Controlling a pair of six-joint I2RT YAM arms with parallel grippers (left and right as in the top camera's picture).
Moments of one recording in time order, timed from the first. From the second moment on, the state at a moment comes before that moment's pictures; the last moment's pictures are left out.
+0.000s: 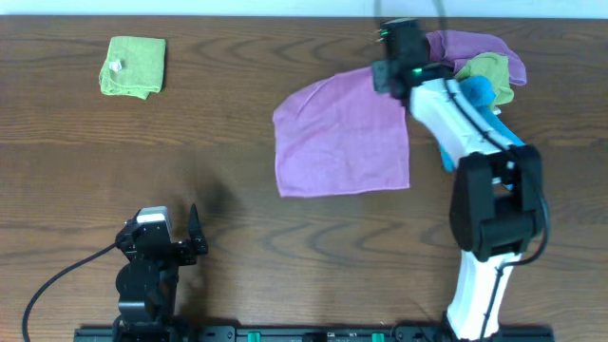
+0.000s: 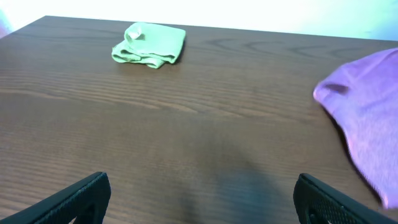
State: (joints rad) left arm -0.02 0.01 0.13 -0.44 -0.08 -0.07; right arm 0.20 2.13 1.64 -0.37 0.29 0.04
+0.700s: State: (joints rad) left arm -0.02 0.01 0.13 -0.44 -0.08 -0.07; right arm 0.22 2.13 1.64 -0.38 0.11 0.03
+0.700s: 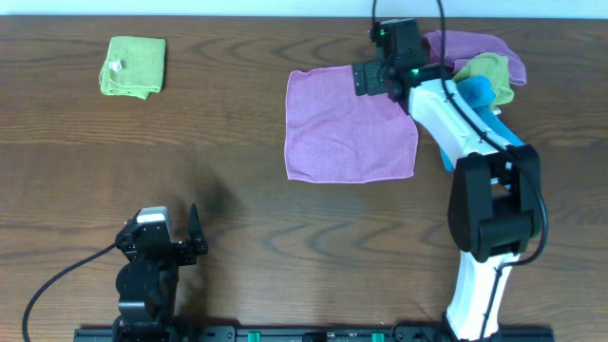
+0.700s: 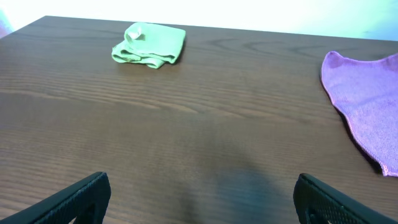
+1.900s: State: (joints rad) left arm -0.02 0.01 0.13 -0.44 -0.08 -0.07; right arm 0.15 2.13 1.64 -0.52 0.00 0.22
